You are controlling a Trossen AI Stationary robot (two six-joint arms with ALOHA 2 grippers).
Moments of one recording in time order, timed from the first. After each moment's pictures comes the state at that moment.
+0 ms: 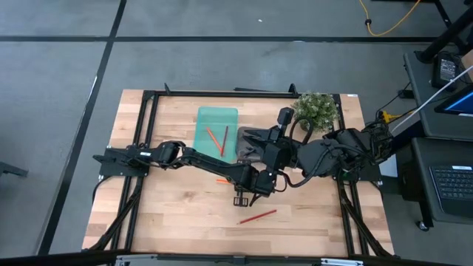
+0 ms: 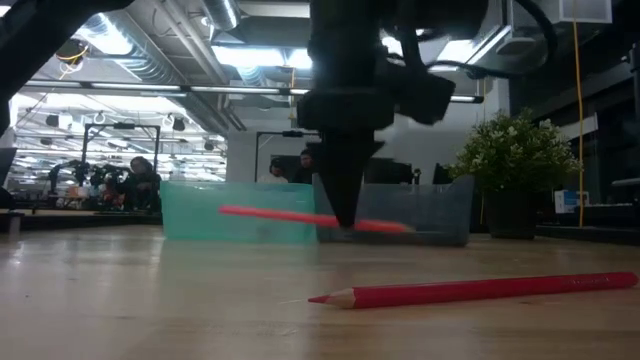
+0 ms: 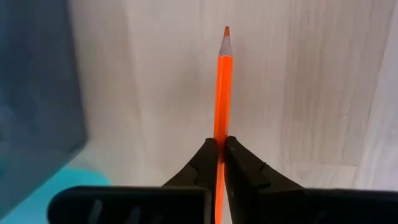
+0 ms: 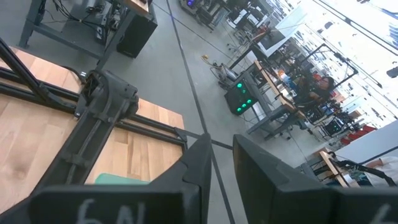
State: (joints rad) left arm -0.23 2.41 2.13 -1.25 -0.21 -0.19; right arm 0.46 1.81 2.36 -0.86 0.90 -0.45
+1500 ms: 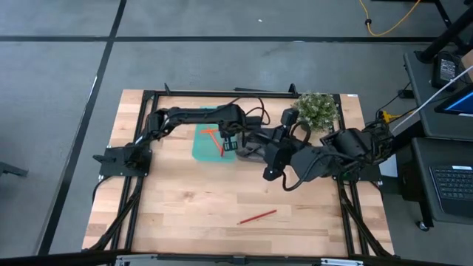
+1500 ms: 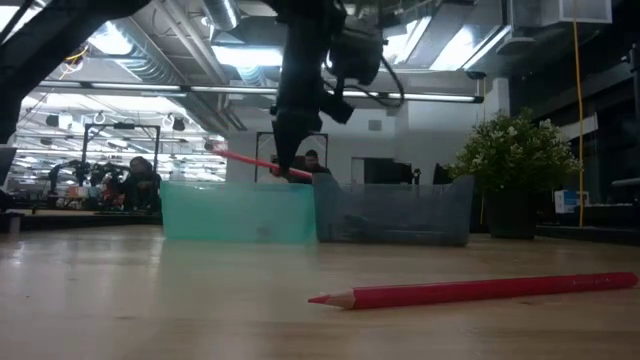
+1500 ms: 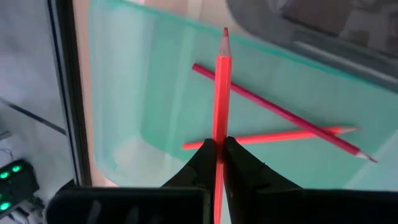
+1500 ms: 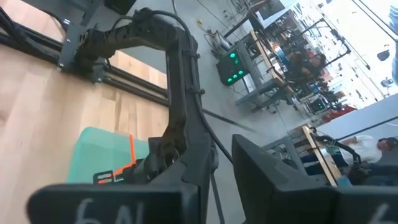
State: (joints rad) left arm 0.18 2.18 1.97 -1.44 -0.40 -0.09; right arm 0.47 1.81 2.36 -1.08 0.98 -0.35
